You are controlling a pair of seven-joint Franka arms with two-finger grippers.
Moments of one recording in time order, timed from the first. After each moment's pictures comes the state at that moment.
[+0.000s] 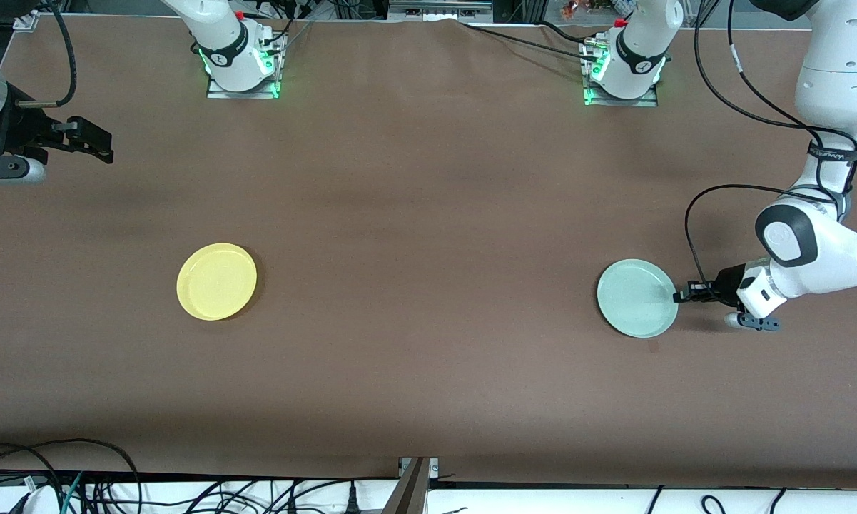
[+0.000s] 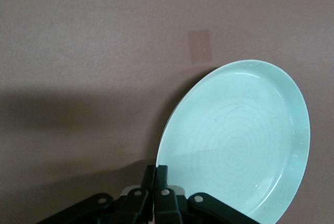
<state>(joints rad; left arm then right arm) 0.27 0.64 -0.07 -1.78 -0.49 2.27 0.59 0.03 0.01 0.02 -1.60 -0.07 1.48 -0.01</state>
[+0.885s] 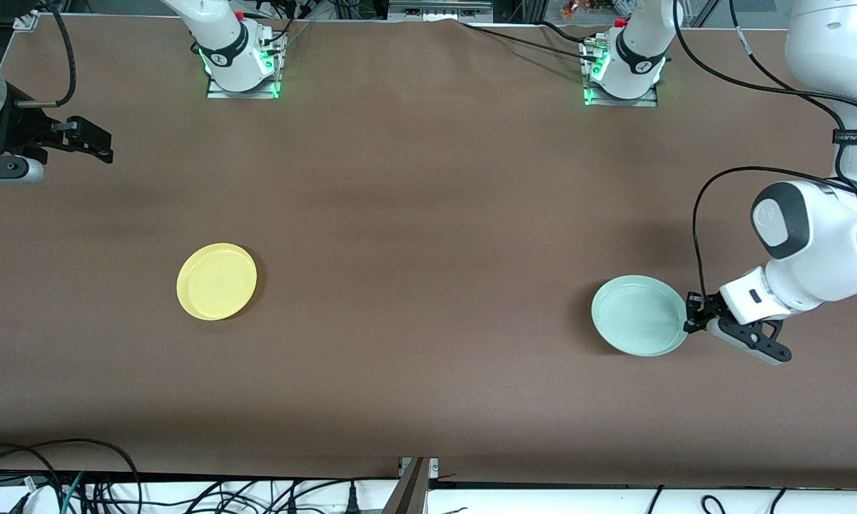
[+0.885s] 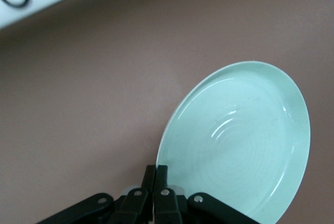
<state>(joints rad) 0.09 0.52 -0.11 -1.60 -0.08 2.27 0.57 0.03 0.01 0.02 -1.60 -0.07 1.48 -0.01</state>
